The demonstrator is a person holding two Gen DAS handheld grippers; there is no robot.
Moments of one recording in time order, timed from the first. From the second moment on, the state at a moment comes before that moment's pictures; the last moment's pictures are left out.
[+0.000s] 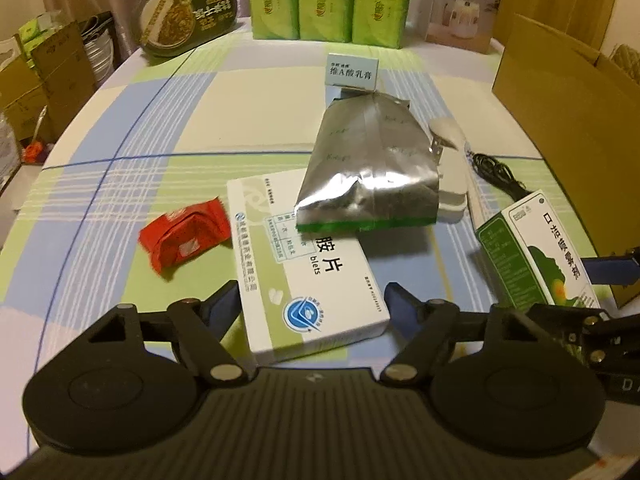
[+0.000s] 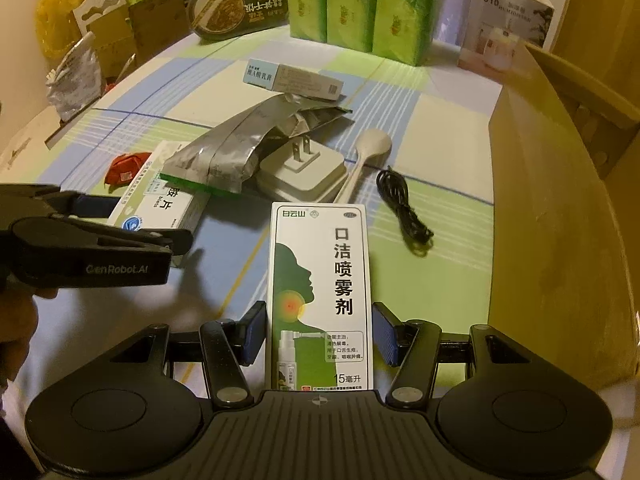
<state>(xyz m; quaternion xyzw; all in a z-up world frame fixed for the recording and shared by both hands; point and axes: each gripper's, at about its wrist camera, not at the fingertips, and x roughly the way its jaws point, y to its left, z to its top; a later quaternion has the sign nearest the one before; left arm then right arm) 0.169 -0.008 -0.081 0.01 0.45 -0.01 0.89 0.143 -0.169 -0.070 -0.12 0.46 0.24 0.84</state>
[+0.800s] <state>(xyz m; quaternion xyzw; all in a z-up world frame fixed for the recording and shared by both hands) 0.075 -0.044 -0.066 0.04 0.44 -0.06 0.89 0.072 -0.220 -0.075 -0.09 0.46 0.23 0.85</state>
